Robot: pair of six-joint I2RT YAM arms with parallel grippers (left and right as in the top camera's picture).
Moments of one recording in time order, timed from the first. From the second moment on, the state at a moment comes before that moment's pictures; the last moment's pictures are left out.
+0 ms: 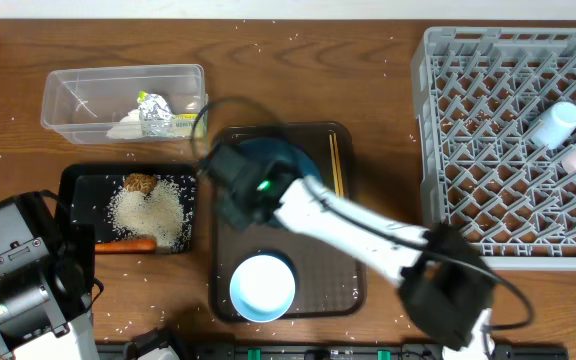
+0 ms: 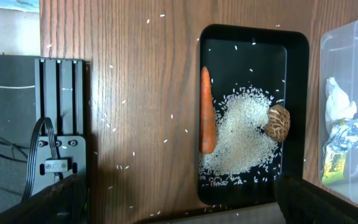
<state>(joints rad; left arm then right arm) 0.47 0.91 1.20 -1.48 -0.23 -1.11 0.94 1.98 1.62 -0.75 -0.04 0.26</state>
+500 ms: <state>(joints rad) 0.47 0.91 1.20 -1.48 -0.23 -1.11 0.38 1.75 1.62 -0.78 -0.44 0.27</state>
